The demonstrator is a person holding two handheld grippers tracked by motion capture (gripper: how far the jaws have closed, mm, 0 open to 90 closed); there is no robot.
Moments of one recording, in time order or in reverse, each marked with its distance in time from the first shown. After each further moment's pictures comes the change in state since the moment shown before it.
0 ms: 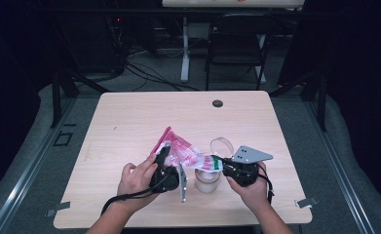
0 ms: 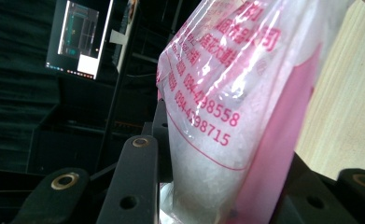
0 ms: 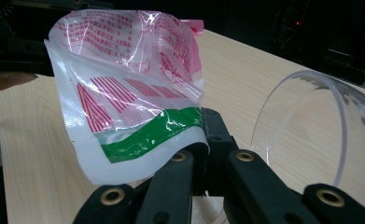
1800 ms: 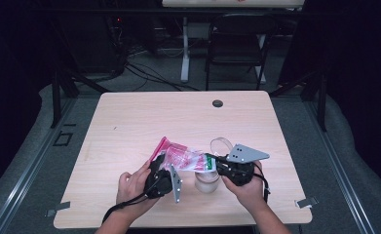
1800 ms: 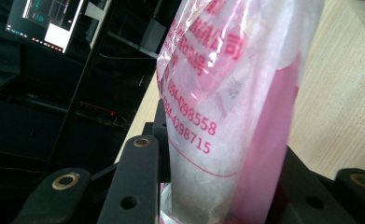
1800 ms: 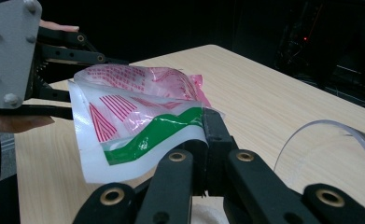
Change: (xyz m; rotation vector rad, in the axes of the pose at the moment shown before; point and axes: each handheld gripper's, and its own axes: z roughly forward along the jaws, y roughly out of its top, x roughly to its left) left arm -0.013 -0.017 0.000 0.032 -0.089 -0.153; right arm 0.013 0.017 0.003 -0.042 0.033 -0.029
